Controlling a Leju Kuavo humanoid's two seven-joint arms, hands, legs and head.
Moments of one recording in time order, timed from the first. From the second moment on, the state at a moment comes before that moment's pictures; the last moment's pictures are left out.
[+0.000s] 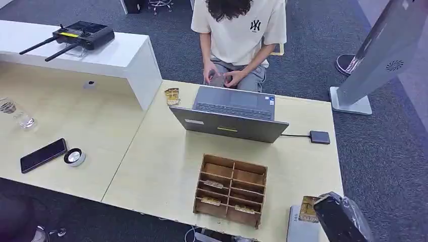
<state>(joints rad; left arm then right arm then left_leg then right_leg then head) 0.13 -0.12 -0.01 -0.46 -0.92 0.23 0.38 0.22 -0.42 0.28 -1.82 0.32 -0.10 0.34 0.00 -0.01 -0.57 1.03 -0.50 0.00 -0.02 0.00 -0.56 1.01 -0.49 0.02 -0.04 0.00</state>
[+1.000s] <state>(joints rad) 0.12 -0.14 0.10 -0.43 -0.99 0.22 0.30 0.26 -0.34 0.23 -2.09 0.00 -0.07 0.03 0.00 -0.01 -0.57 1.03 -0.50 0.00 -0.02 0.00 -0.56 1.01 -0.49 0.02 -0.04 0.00</state>
